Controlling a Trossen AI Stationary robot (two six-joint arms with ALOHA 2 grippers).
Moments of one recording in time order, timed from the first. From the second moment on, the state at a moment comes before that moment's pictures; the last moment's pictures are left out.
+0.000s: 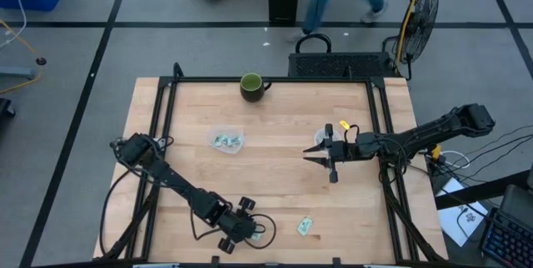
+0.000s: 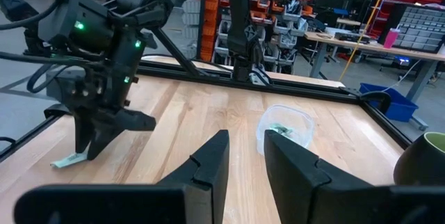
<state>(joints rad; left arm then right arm) -0.61 1.98 1.14 -0.16 -0.06 -0.14 0.19 1.02 0.35 0.58 0.15 -0.10</state>
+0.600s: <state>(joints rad) -0.61 1.98 1.14 -0.22 -0.05 -0.13 0.19 1.02 0.35 0.57 0.15 -0.10</state>
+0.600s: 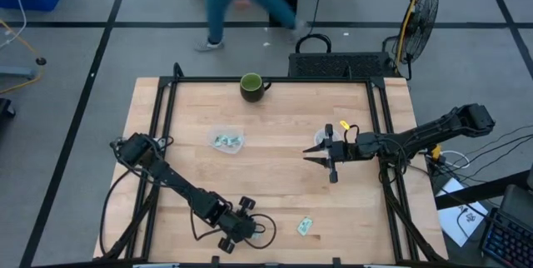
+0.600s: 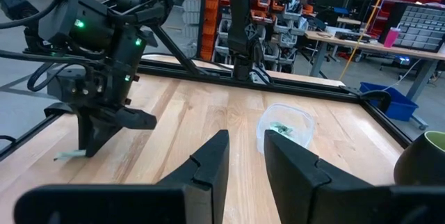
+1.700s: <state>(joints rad) -0.04 1.52 1.00 -0.95 -0.43 -0.20 0.19 1.02 0.35 0.57 0.15 -0.09</state>
